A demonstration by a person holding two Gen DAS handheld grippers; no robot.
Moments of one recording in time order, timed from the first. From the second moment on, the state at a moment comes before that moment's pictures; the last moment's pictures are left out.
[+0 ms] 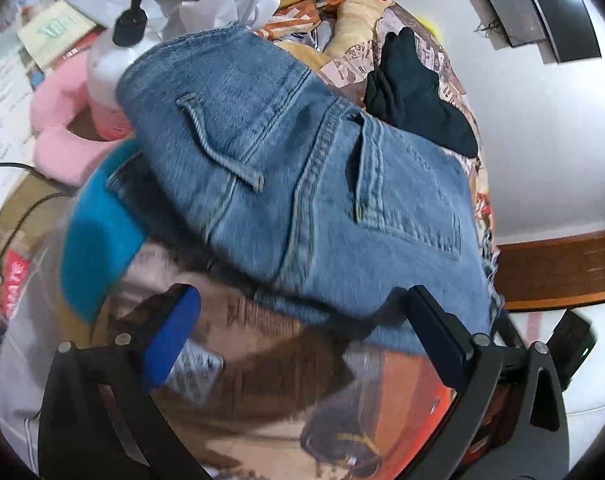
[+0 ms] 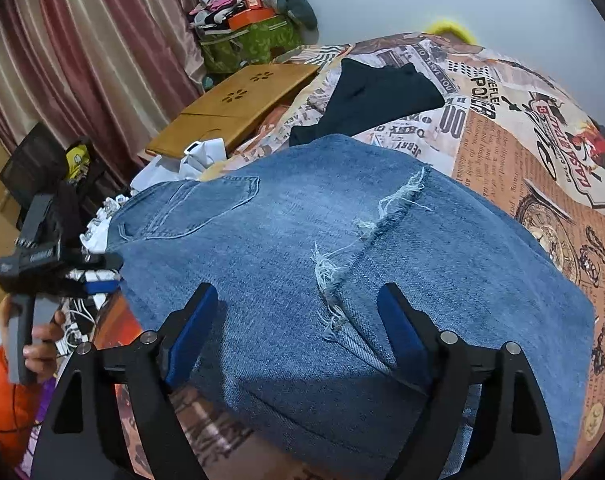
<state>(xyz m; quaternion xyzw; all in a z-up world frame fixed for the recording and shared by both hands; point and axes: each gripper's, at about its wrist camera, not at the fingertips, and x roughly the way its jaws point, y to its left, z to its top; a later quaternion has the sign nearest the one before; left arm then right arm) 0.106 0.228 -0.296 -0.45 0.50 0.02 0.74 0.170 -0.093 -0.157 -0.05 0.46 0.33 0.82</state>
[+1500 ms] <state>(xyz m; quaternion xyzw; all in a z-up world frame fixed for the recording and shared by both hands) 0.254 -0.080 -0.018 -0.06 0.26 -0.12 0.95 0.161 -0.305 -0.197 0.10 0.49 0.17 0.85</state>
